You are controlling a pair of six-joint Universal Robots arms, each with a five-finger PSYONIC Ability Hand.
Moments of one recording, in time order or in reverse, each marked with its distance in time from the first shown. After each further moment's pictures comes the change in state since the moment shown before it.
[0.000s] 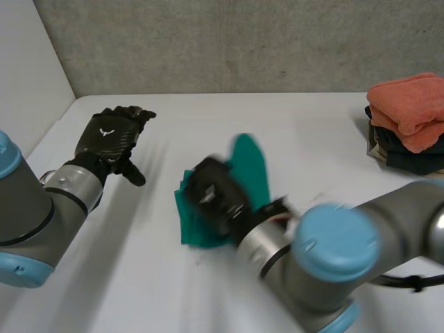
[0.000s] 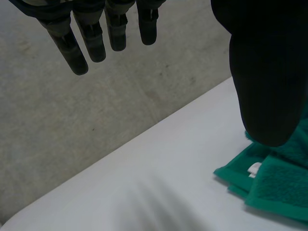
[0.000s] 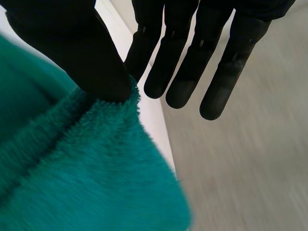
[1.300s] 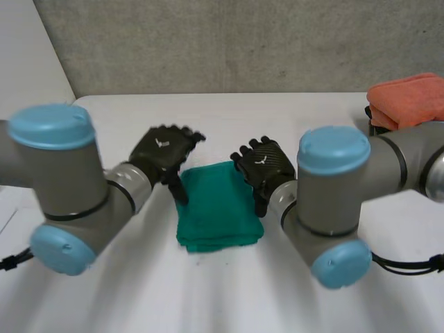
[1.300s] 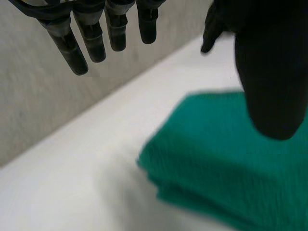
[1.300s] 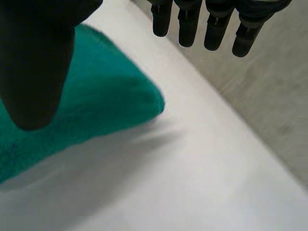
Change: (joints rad) left arm -0.199 -0.198 0.323 -0.325 -0.057 0.050; right arm -0.102 0.114 -0.361 0.520 0.249 0.439; left_hand -0.011 0.000 0.000 0.000 0.000; right_hand -0.918 -0.969 -0.979 -0.986 -0.956
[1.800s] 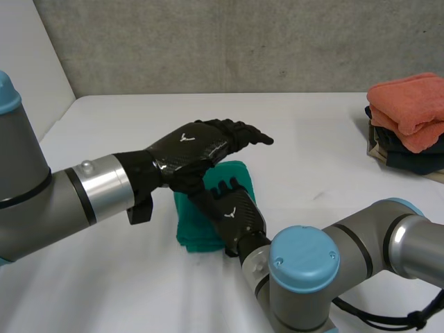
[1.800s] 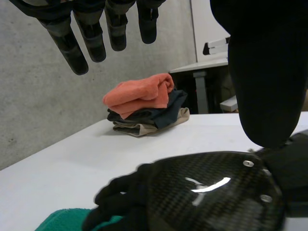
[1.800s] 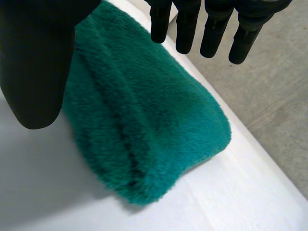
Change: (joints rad) left arm 0.104 0.202 -0.063 -0.095 0.694 -0.185; right arm 0.156 0.027 0.336 -0.457 0.029 -0.031; left_hand 0.000 0.000 0.000 0.000 0.000; right_hand 0.081 0.080 0.081 0.079 0.078
